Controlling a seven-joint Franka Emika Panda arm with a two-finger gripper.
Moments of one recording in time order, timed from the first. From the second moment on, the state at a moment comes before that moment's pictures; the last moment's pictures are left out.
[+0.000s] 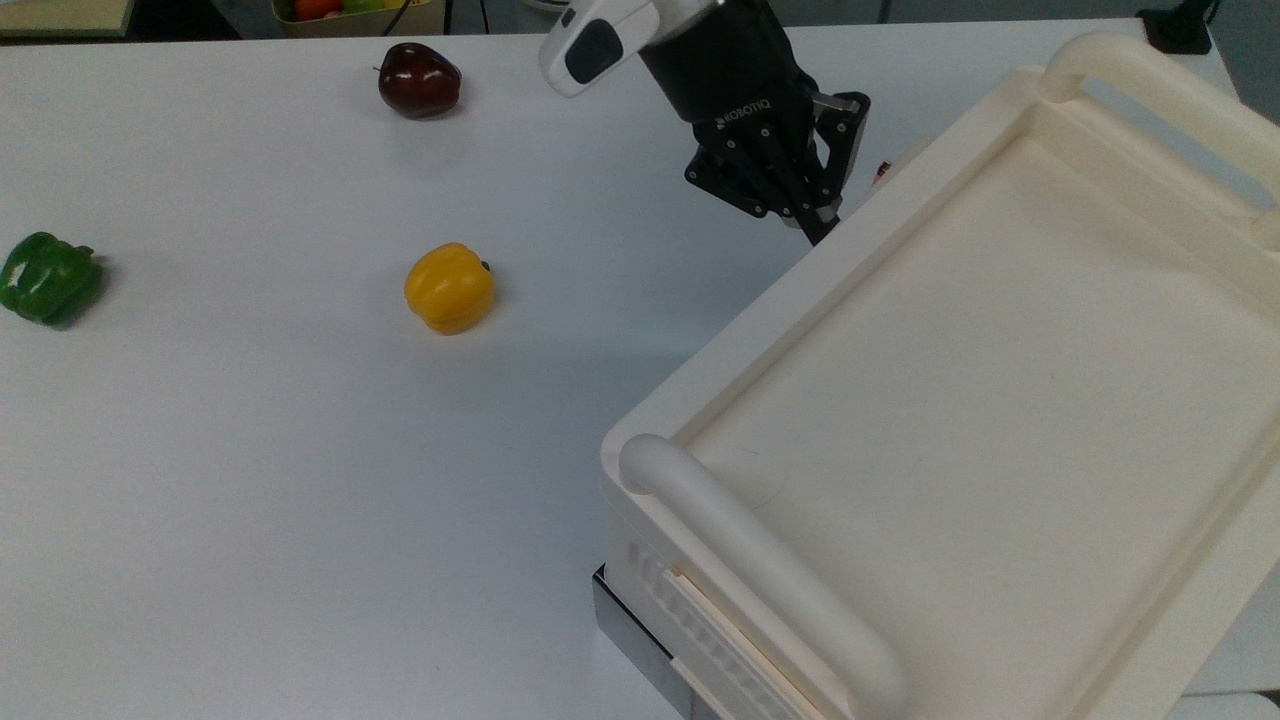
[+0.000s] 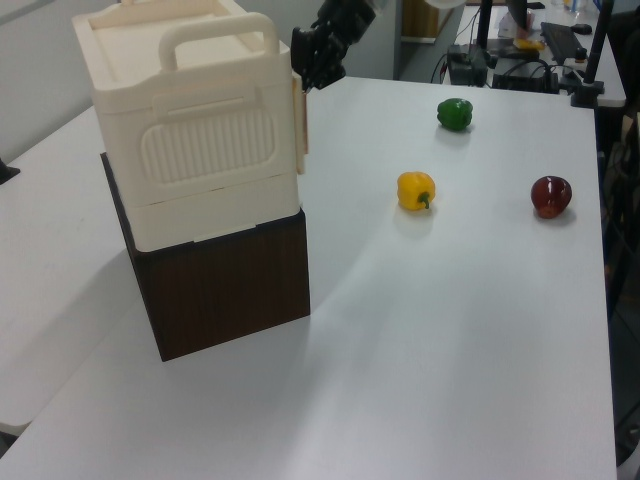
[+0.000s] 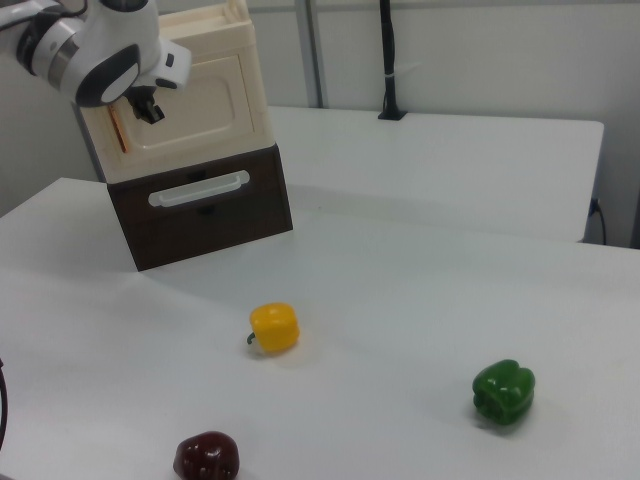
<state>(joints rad) 0.20 0.36 0.04 -1.33 0.63 2.23 0.31</state>
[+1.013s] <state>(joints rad) 0.23 0.38 0.03 -1.34 0.53 2.25 0.31</state>
